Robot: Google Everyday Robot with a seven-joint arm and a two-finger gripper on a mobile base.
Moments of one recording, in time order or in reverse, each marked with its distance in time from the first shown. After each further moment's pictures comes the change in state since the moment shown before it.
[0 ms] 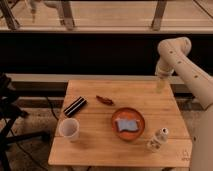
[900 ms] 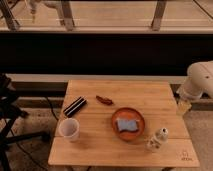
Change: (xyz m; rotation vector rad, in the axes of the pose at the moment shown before) arm 0.088 0.118 -0.010 0.020 0.002 0.097
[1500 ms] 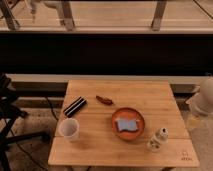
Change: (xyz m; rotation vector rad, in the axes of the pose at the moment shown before) arm 0.032 0.070 -0.033 0.047 0.020 0.026
